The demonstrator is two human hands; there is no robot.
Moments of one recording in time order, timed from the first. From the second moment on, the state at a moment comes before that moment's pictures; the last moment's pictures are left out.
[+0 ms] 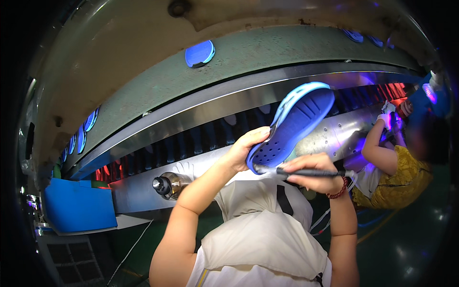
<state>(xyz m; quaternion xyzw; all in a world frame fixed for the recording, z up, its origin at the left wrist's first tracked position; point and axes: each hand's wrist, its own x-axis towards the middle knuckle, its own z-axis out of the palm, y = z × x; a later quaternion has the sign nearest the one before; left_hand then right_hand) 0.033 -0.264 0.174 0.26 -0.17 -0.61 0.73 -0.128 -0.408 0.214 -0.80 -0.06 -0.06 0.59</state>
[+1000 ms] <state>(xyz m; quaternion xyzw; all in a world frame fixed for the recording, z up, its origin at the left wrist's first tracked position) 0.070 -0.234 0.175 0.25 -0.08 -0.70 0.66 -0.153 -0.428 0.229 -0.79 -0.14 -0.11 0.59</state>
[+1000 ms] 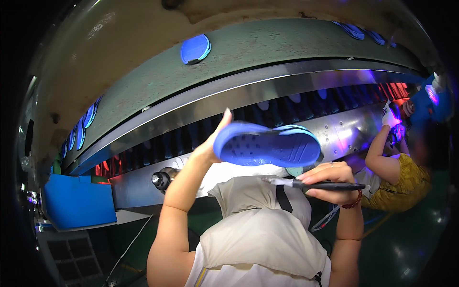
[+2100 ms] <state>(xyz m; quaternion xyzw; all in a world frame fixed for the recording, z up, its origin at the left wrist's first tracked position) 0.030 -0.287 0.158 0.15 -0.13 -0.45 0.87 -0.136 -0.417 0.212 -0.81 -0.14 -0.13 0.56</state>
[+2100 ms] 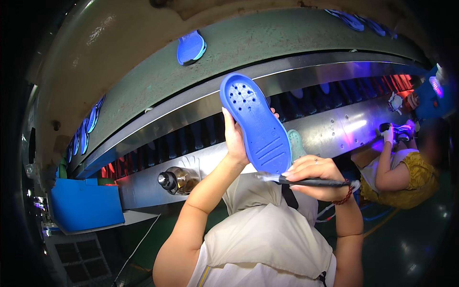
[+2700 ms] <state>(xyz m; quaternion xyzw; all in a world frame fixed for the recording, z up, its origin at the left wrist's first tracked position) 0.016 -0.300 0.179 0.19 -0.07 -0.45 0.87 -0.121 -0.411 0.204 -0.74 -0.01 -0.23 0.63</state>
